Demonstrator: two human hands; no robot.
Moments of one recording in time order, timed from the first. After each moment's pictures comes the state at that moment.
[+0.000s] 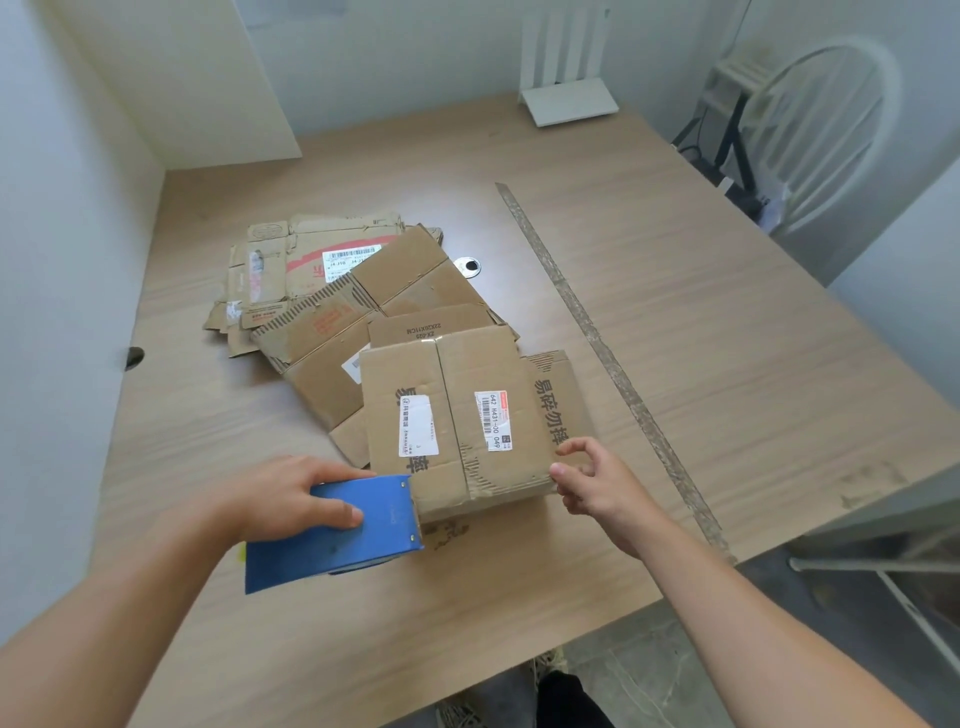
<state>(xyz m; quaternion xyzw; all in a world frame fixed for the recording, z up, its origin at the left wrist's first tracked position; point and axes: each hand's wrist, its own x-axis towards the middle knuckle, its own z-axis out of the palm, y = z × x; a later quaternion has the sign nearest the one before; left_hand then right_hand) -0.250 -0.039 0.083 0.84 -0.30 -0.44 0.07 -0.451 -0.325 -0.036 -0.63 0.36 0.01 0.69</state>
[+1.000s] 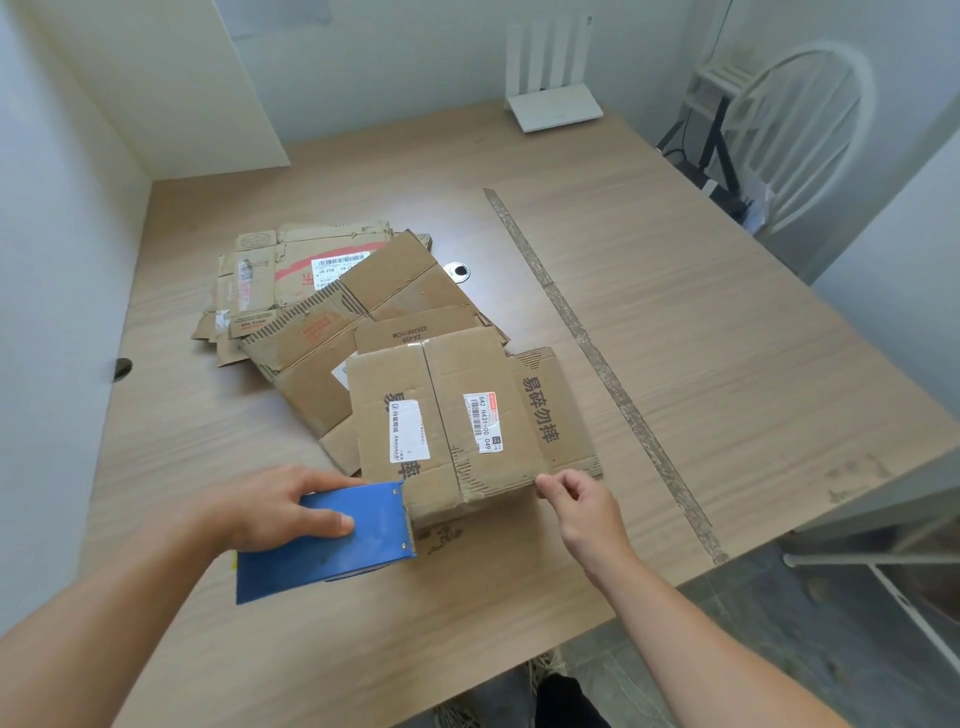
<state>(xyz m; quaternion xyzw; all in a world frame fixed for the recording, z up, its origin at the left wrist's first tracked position) -0.246 -0.037 0.080 0.83 -0.30 -0.46 0.05 -0.460 -0.288 -0.044 -0.71 0.42 -0.08 0.56</state>
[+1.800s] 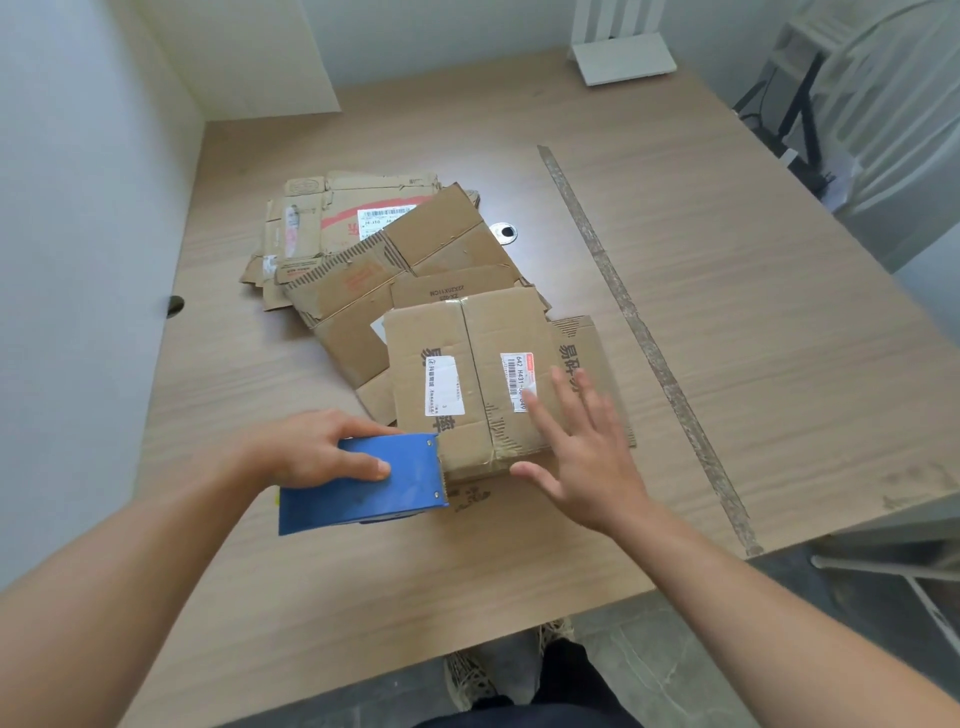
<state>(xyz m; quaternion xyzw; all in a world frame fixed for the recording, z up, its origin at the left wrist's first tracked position) -0.245 -0.034 0.074 0.84 -0.28 -0.46 0.09 -0.432 -0.294 -0.037 -0.98 0.08 -0.07 0.14</state>
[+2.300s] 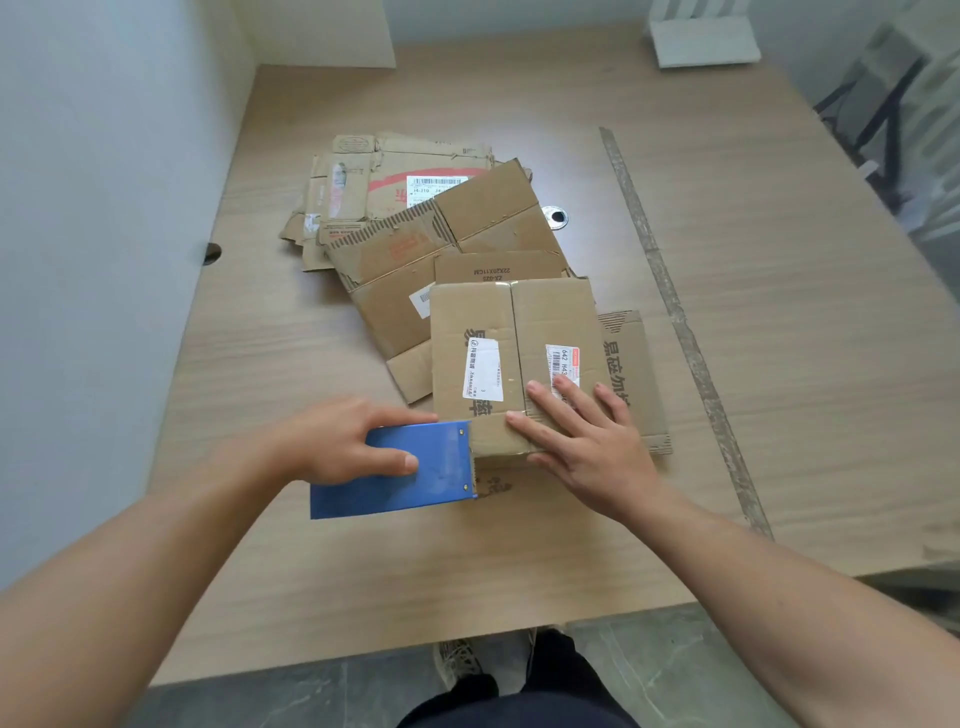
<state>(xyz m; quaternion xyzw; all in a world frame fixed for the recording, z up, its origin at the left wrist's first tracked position) -0.257 -0.019 0.062 0.85 -0.31 -0.41 0.13 -0.403 -0.298 -0.054 -0.99 -0.06 -0.15 0.02</state>
